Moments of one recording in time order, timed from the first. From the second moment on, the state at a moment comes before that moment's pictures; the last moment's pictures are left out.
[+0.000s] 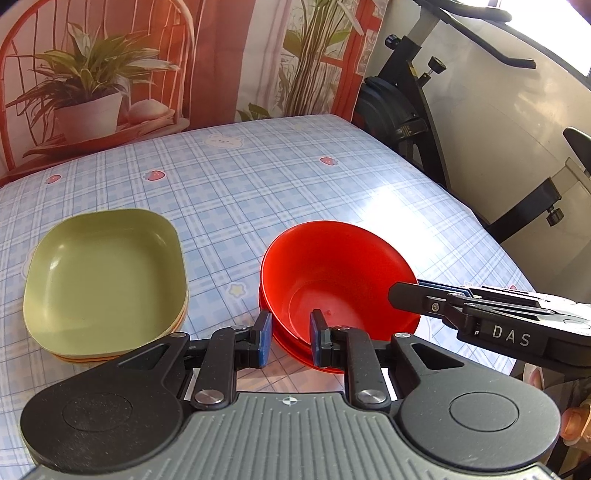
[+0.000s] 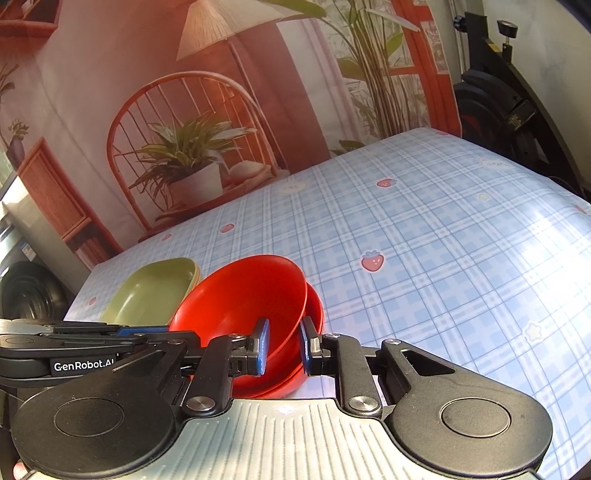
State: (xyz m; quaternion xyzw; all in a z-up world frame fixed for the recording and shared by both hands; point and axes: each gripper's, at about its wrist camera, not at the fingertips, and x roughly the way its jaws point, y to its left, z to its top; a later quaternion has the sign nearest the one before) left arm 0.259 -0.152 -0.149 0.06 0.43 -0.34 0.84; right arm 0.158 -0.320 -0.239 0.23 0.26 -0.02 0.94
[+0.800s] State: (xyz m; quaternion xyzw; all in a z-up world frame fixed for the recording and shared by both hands) left arm 0.271 -0.149 -0.162 0.02 0.44 -0.30 0.85; right arm 0.166 -0.331 -0.264 0.25 0.25 -0.04 0.93
